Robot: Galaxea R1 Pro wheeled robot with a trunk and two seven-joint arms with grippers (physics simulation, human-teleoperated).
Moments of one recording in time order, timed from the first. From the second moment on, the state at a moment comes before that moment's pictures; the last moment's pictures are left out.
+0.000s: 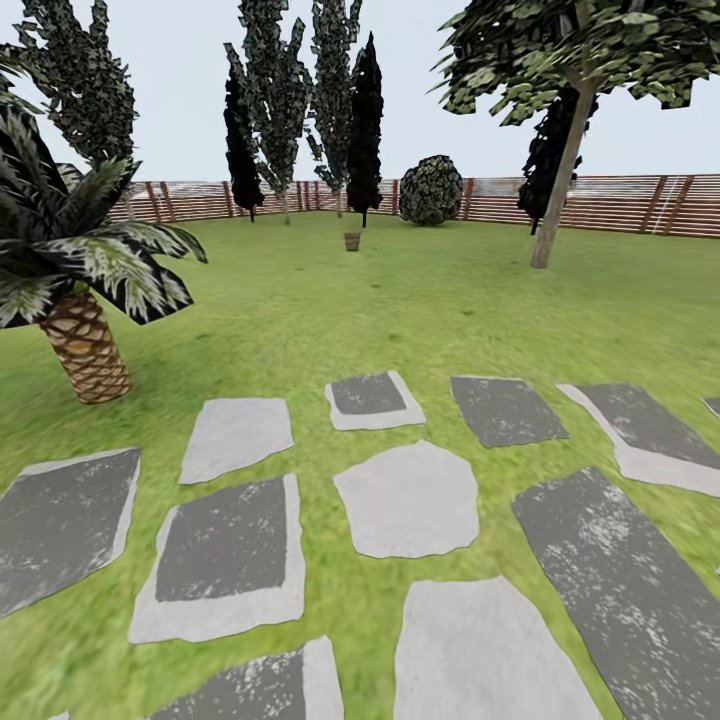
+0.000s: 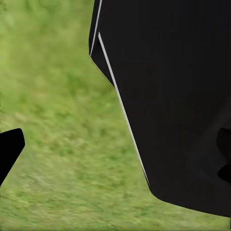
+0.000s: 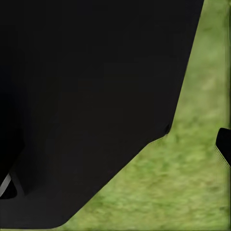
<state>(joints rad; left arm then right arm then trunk) 0.07 0.04 0.05 0.03 0.21 0.05 -0.01 -0.05 0.02 0.05 0.09 0.02 0.01 0.01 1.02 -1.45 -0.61</state>
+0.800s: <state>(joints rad) 0.07 0.04 0.05 0.03 0.21 0.05 -0.01 -0.05 0.02 0.05 0.09 0.02 0.01 0.01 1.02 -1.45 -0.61</state>
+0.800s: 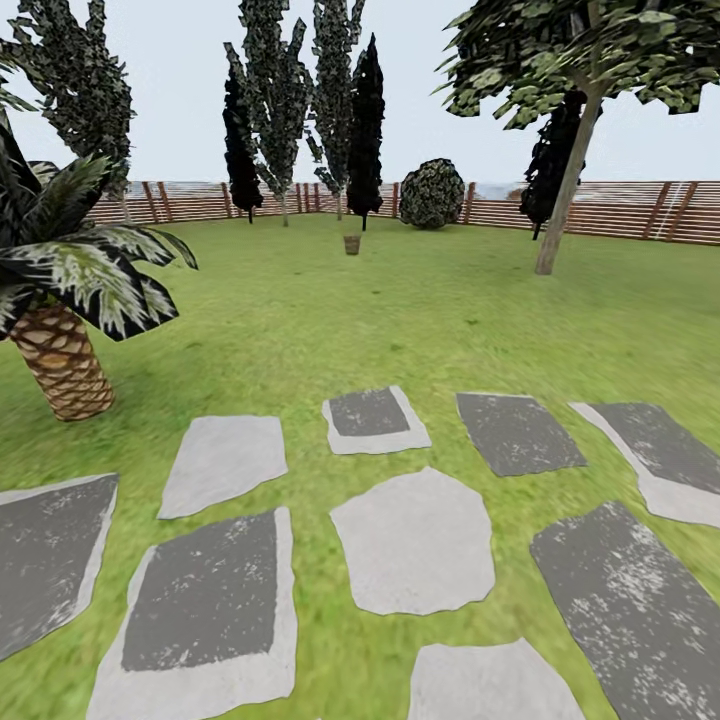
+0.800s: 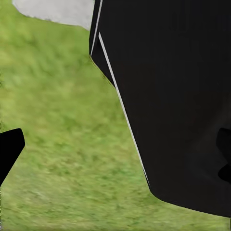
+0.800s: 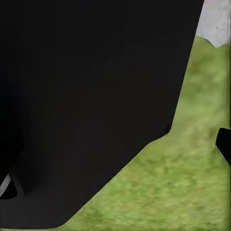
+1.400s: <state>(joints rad) 0.07 0.04 0.05 0.03 0.21 0.05 -0.01 -0.05 0.02 0.05 0.09 0.02 0.01 0.01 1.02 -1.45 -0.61</state>
